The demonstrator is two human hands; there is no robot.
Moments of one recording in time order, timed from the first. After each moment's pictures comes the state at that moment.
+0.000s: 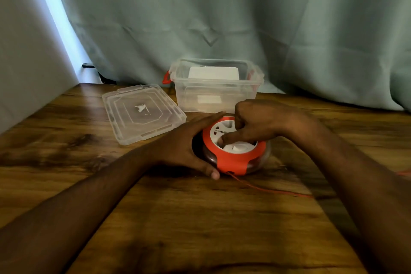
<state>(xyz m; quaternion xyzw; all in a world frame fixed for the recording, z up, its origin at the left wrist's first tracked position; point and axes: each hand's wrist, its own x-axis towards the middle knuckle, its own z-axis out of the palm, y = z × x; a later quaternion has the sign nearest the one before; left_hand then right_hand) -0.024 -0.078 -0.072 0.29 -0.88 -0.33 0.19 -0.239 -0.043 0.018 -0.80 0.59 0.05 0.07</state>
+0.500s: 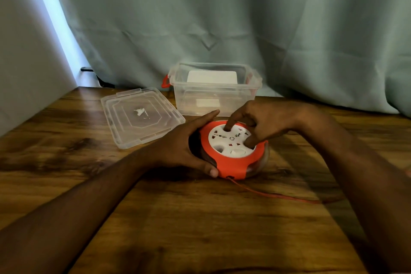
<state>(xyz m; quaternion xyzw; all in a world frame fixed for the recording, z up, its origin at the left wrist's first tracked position) -0.020 -0.083 -0.074 0.32 -0.85 -0.35 0.22 -0.266 -0.057 0.028 -0.82 0.54 0.07 0.17</state>
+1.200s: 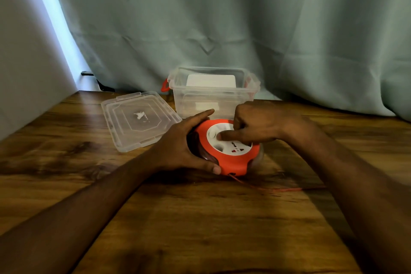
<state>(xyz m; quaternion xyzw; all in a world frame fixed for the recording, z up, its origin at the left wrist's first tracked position) -0.024 -0.078 -0.073 0.33 -0.85 -0.29 0.29 -0.248 -0.049 0.017 -0.82 0.57 0.02 0.01</state>
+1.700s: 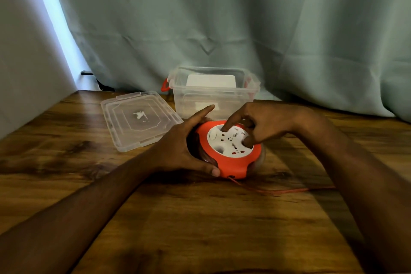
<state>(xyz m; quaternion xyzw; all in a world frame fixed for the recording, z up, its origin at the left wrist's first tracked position) -0.023 -0.074 -0.070 0.32 -0.85 -0.31 0.29 -0.267 -0.056 0.028 -0.84 0.53 0.03 0.15</state>
